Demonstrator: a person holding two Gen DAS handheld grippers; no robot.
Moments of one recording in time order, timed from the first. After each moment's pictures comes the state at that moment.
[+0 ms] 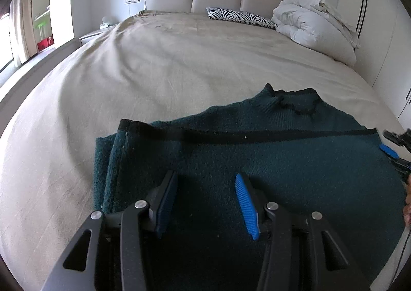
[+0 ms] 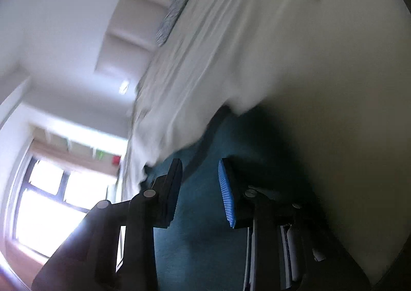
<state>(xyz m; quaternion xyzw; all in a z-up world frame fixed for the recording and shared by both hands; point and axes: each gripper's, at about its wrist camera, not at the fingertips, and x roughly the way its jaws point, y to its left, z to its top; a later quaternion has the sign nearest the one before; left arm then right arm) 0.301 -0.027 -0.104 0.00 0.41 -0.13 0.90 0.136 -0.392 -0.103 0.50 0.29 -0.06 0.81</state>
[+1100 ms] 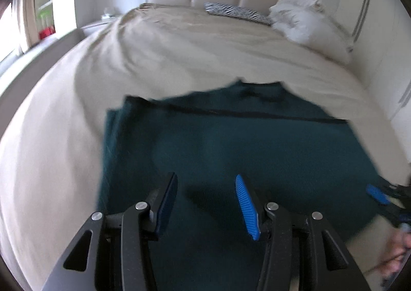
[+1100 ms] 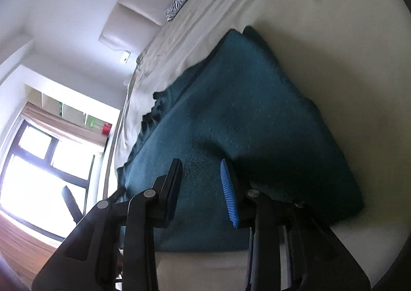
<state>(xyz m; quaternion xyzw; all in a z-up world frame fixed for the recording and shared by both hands) 0.224 -0.036 -0.063 -0.03 0.44 -0.15 0.89 0.102 -0.285 -0.096 0.46 0.34 0.02 0.82</state>
